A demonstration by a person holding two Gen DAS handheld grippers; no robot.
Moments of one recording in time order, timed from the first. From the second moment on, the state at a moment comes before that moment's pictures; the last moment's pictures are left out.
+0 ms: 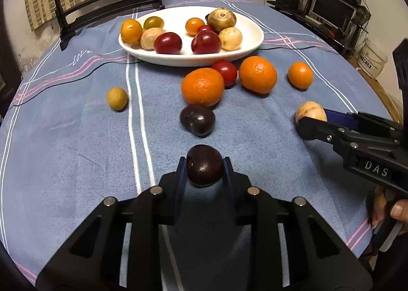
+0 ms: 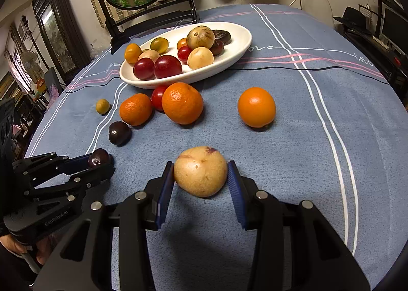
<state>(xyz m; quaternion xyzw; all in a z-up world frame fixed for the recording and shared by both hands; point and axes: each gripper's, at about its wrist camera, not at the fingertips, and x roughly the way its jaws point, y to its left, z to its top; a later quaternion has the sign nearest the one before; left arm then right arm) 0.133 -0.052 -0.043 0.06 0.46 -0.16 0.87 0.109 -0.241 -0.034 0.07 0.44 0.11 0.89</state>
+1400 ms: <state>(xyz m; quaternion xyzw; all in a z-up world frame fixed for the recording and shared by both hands) 0.343 -0.048 -0.004 -0.02 0.45 -0.13 0.88 0.325 -0.204 0.018 0.05 0.40 0.12 0.91</state>
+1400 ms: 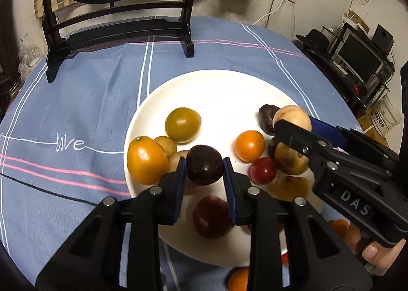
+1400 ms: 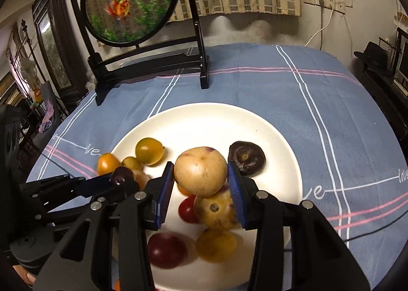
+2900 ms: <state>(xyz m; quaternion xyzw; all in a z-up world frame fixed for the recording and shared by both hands) 0.155 0.009 -0.025 0.00 0.44 -0.08 0.89 0.120 -0.286 -0.016 0.13 0.41 0.06 0.90</state>
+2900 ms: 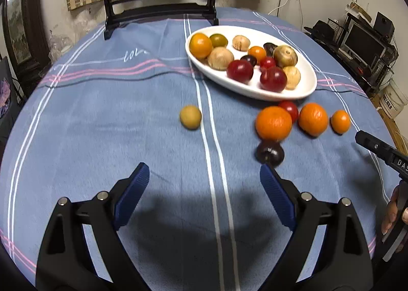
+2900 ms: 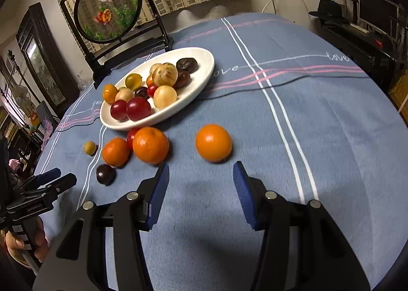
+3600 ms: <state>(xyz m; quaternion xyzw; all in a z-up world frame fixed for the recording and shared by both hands) 0.149 0.001 -0.045 0.00 0.46 -0.10 0.88 0.160 -0.268 -0.029 0.04 0.44 0.02 0.89</state>
